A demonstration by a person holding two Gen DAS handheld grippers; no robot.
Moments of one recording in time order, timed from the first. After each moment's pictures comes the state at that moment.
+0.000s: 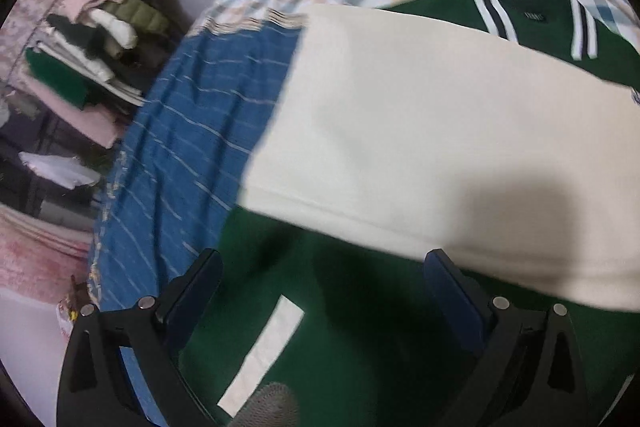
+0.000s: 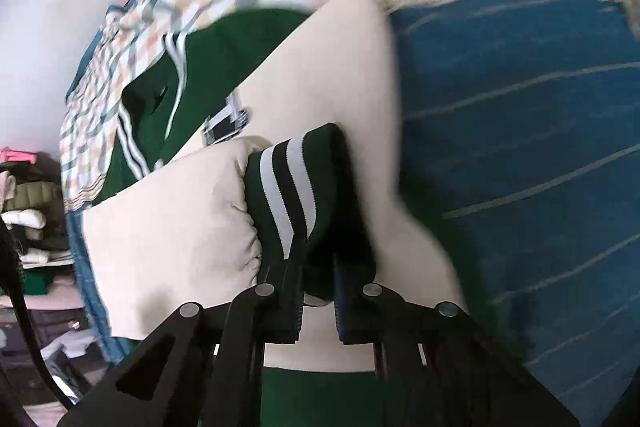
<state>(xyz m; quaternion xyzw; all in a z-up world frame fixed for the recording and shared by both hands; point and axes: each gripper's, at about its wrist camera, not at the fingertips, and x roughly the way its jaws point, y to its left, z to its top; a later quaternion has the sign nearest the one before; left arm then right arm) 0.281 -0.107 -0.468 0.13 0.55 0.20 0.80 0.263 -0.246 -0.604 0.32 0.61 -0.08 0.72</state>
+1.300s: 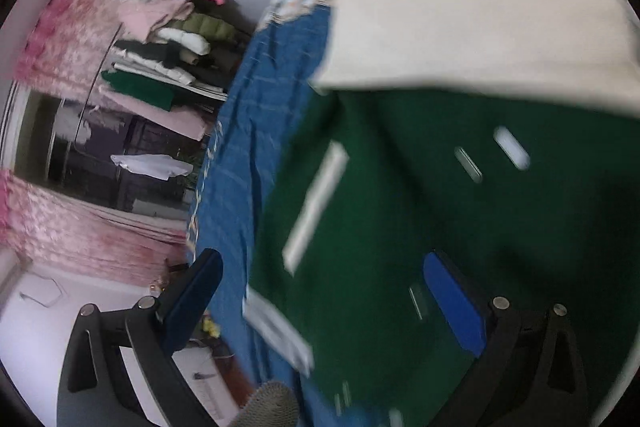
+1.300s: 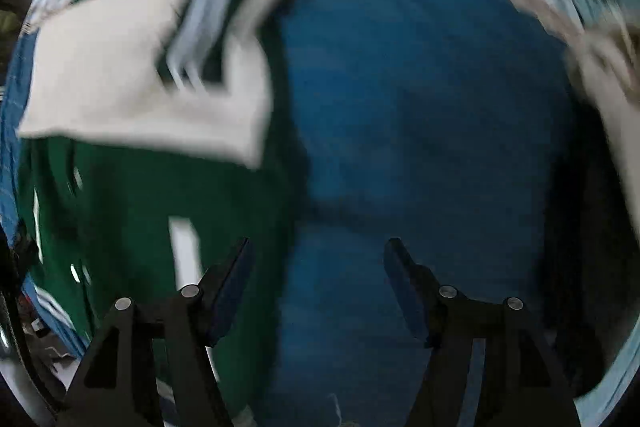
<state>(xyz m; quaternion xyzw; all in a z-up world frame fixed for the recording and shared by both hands) 0.138 -0.232 -0.467 0.28 0.55 0.31 0.72 0.124 -0.320 -0.573 0.08 0.74 -0.03 0.67</state>
